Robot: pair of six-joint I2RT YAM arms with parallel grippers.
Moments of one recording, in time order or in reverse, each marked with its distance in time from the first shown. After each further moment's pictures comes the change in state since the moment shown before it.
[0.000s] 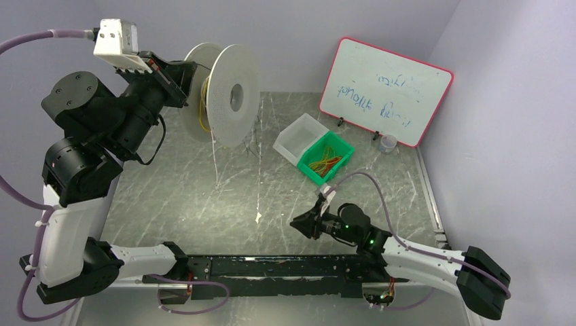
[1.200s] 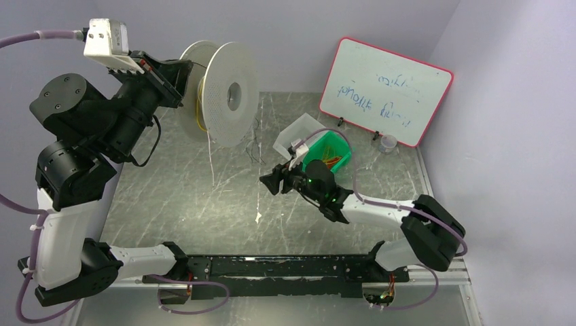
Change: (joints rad) left arm 0.000 -0.010 0.017 -0.001 0.010 -0.008; right arm -0.077 0.612 0.547 0.098 0.130 -0.060
